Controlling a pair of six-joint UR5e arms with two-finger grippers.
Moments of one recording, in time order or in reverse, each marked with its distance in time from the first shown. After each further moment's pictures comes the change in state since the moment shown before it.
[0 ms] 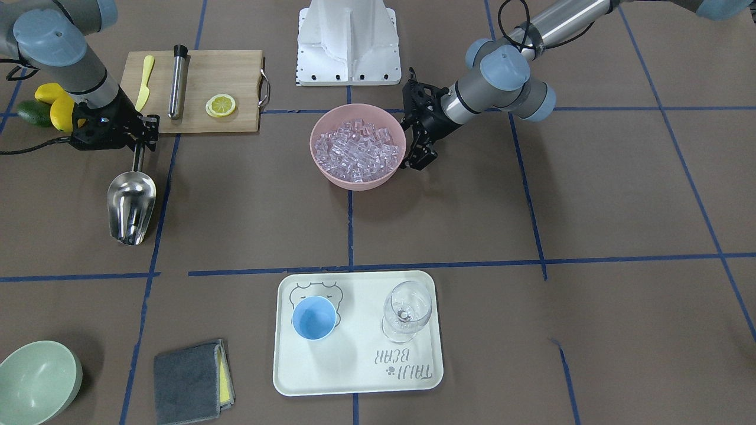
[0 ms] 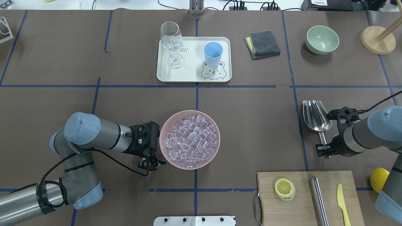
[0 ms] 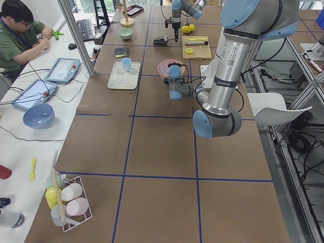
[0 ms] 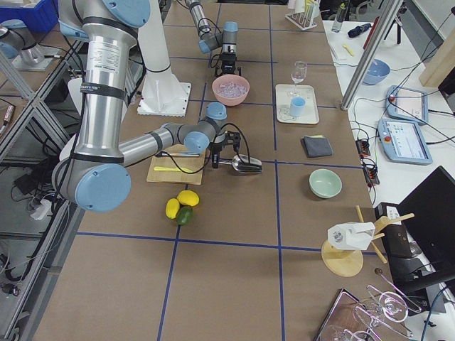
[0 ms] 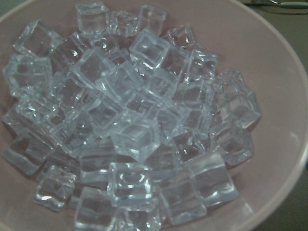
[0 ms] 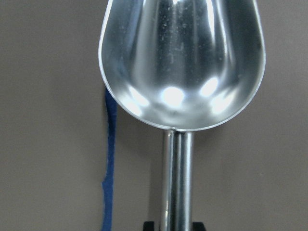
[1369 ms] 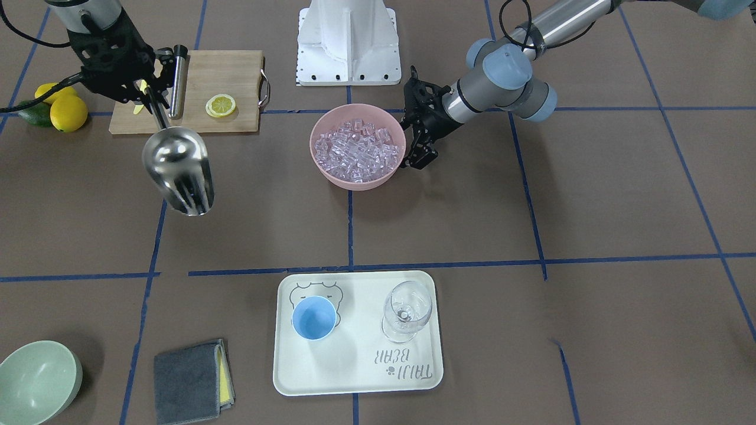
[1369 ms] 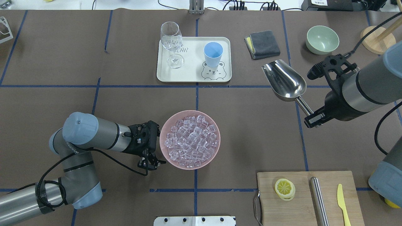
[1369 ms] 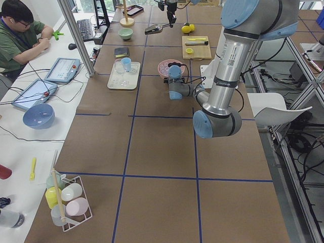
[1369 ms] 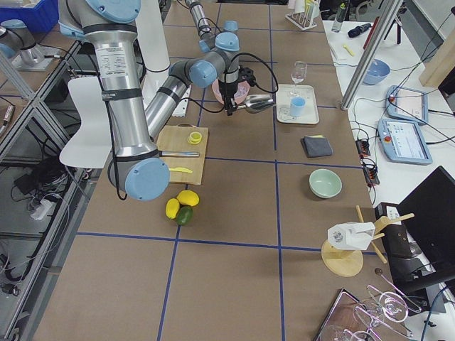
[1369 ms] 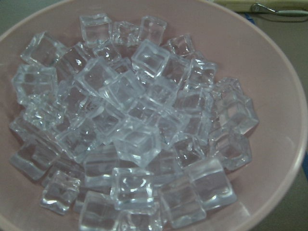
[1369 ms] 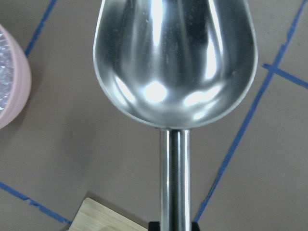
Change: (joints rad) left arm -0.003 0.003 -0.003 -0.015 0.001 -0.004; right arm 0.157 0.382 0.334 -0.671 0.079 -0.591
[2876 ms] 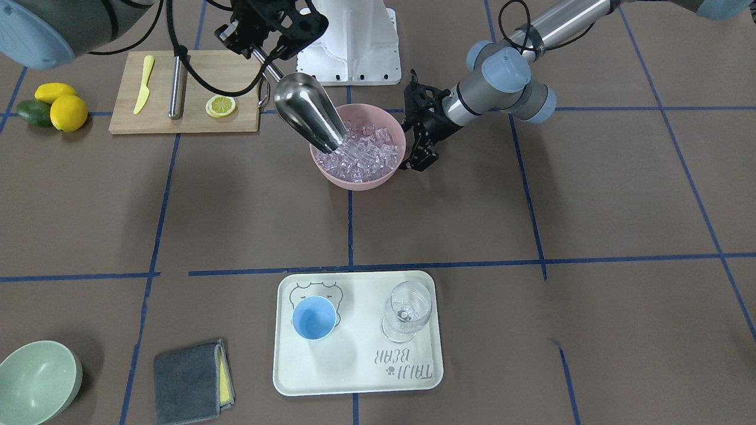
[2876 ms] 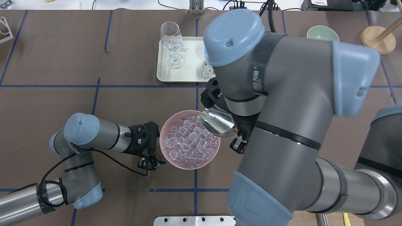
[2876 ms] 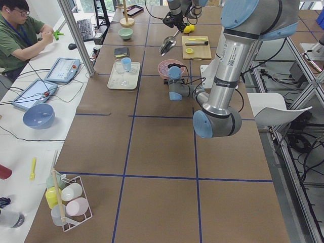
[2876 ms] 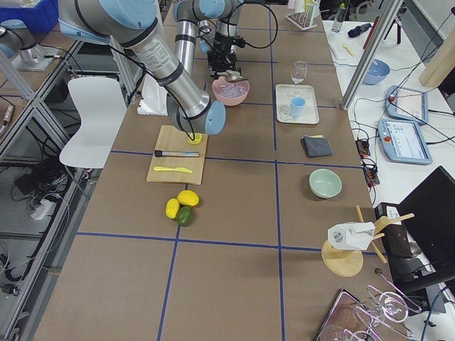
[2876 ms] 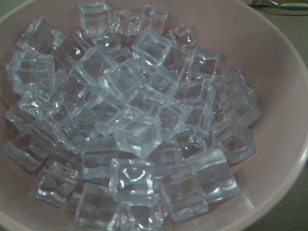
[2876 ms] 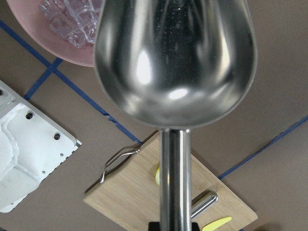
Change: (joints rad) left arm 0.003 -0.002 0.017 0.000 0.001 -0.002; right arm -0.222 0.746 -0.303 -0.921 -0.064 -0.306
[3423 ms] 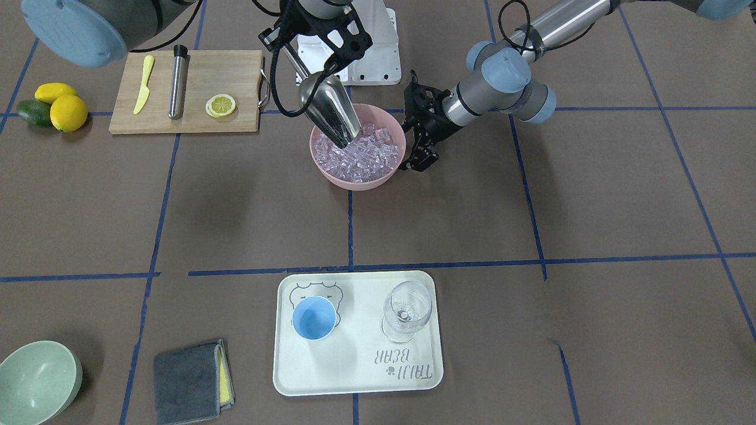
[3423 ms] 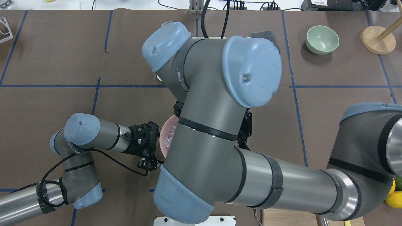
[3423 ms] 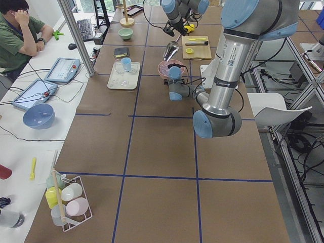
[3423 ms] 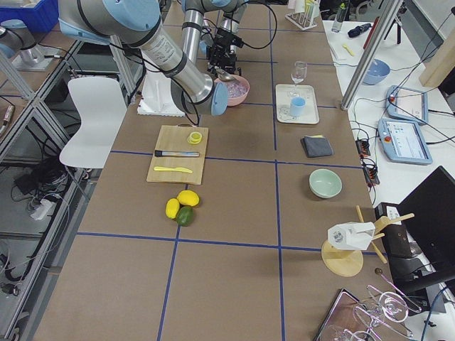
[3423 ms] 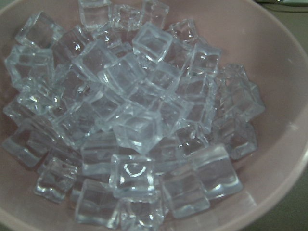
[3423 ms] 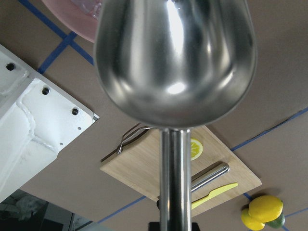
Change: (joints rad) left arm 0.000 -0.001 0.001 0.000 0.003 0.000; right arm -0.061 0.152 -0.246 -0.133 -0.002 -0.068
